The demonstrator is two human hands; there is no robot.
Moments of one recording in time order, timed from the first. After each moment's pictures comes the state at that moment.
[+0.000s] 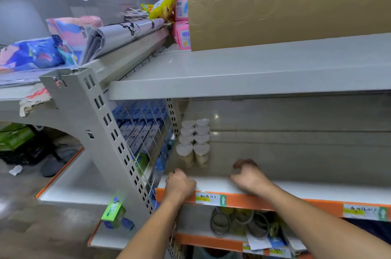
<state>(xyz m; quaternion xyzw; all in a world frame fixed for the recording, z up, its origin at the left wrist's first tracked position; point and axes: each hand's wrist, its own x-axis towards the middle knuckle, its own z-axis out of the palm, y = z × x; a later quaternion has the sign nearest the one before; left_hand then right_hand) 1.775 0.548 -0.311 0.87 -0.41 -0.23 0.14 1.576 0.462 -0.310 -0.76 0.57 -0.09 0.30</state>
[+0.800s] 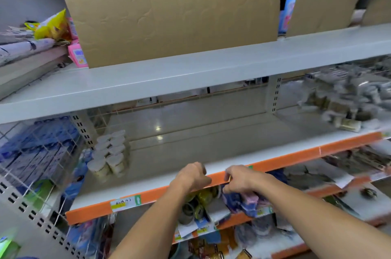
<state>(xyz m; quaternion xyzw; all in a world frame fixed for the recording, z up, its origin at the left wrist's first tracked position) 1.501 0.517 -0.270 0.68 -0.70 -0.23 -0.01 1.327 0.525 -0.272 -0.73 0.62 0.04 0.28</state>
